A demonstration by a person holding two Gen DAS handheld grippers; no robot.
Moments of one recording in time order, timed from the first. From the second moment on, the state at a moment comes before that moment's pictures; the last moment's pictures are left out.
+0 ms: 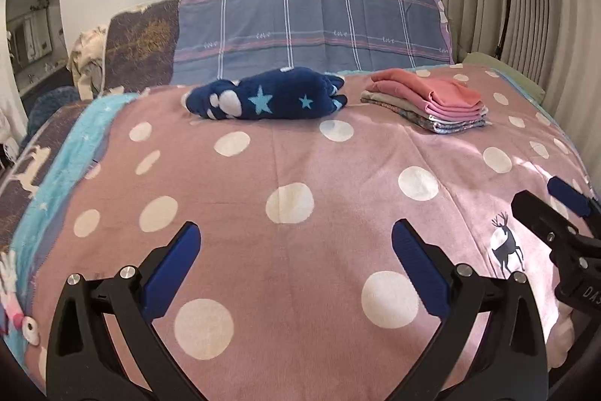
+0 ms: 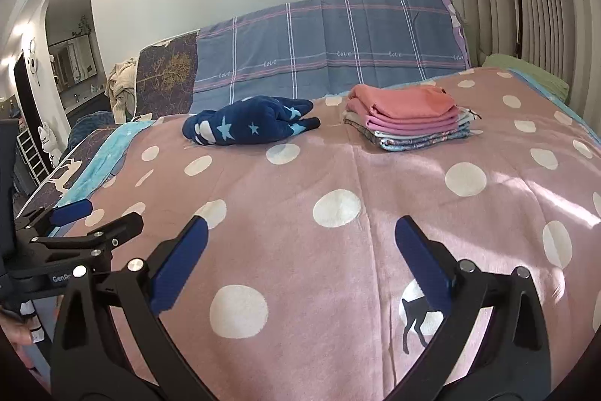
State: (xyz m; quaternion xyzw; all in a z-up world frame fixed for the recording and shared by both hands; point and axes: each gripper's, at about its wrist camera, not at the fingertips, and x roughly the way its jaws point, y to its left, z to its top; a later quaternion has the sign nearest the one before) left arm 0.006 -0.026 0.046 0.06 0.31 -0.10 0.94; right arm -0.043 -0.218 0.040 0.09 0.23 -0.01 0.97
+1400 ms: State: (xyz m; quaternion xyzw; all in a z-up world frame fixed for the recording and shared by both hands) left arm -0.018 -0.038 0.042 0.09 0.30 -0.07 0.95; right arm -0.064 -0.216 0.050 0.09 0.23 -0.02 0.97
